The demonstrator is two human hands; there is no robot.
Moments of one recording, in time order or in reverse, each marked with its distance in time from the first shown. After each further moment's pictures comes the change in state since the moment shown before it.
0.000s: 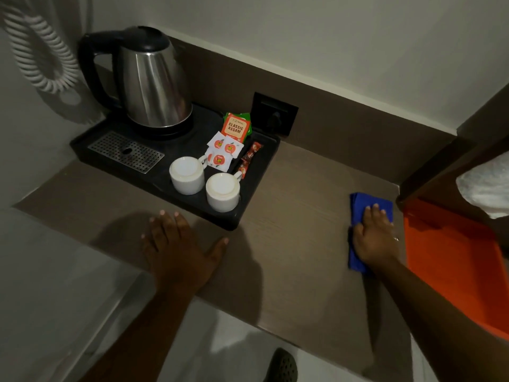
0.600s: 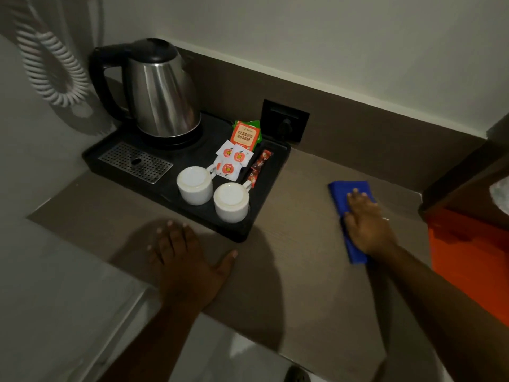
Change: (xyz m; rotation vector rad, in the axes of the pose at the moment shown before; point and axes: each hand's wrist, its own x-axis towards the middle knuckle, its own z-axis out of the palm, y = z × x) left_hand -0.002 0.005 -0.008 0.014 0.006 -0.013; right_hand 0.050 -0.033 0.006 0.011 -0.040 -0.299
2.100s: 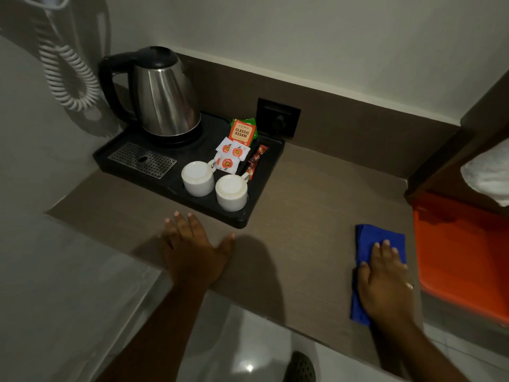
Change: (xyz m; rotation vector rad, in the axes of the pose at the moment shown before) left_hand 0.003 -0.006 0.009 -0.017 0.024 0.007; right_hand -0.169 -0.024 0.016 0.045 0.093 0.352
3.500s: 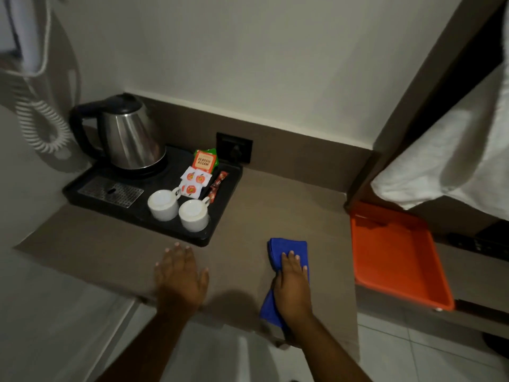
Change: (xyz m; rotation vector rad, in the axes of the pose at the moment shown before) left_hand -0.059 0.028 -0.021 0.031 0.027 0.356; right_hand -0.030 -0.068 -0.004 0.325 -0.081 -0.087
